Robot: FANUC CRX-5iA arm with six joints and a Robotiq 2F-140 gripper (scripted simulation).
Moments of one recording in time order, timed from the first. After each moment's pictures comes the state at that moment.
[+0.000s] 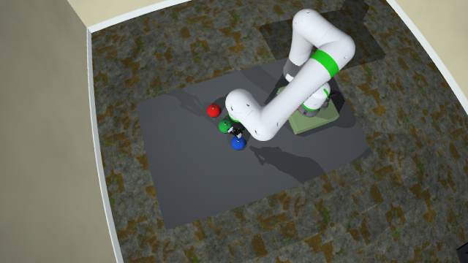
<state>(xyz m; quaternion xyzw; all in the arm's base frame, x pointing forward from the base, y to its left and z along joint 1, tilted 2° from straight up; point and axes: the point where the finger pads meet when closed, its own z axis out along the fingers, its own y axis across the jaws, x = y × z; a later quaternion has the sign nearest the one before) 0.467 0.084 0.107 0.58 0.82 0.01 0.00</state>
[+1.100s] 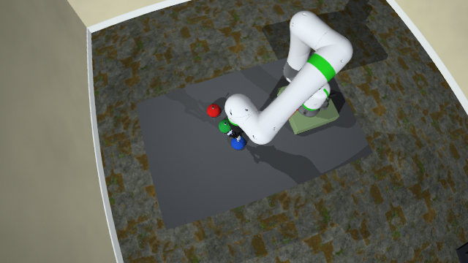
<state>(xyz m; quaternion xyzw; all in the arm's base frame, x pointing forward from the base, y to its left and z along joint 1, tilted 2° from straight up) 0.472 0.086 0.073 0.57 0.82 0.01 0.00</state>
